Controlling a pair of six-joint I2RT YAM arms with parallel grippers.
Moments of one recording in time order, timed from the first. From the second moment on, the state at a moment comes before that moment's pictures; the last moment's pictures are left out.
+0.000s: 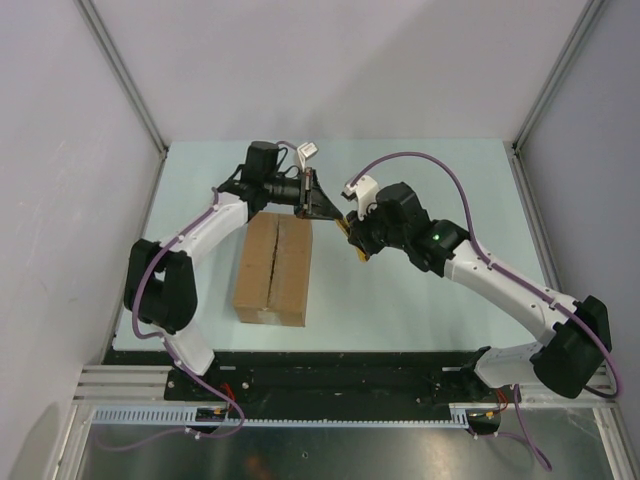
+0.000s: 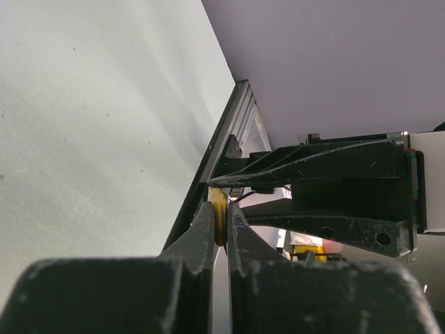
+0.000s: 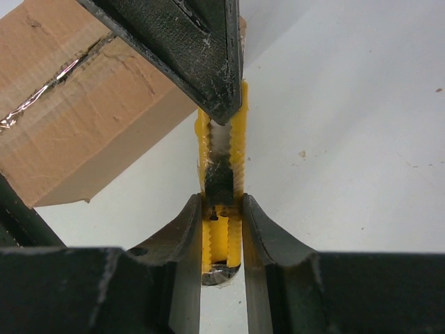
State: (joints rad) left arm -0.39 1.71 1.36 -0.23 1.06 -0.65; right arm 0.75 1.33 1.18 -0.41 -0.06 -0.03
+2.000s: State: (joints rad) left arm -0.53 1.32 1.02 0.87 0.31 -1.20; right arm 0.44 1.32 1.19 0.57 -0.51 1.22
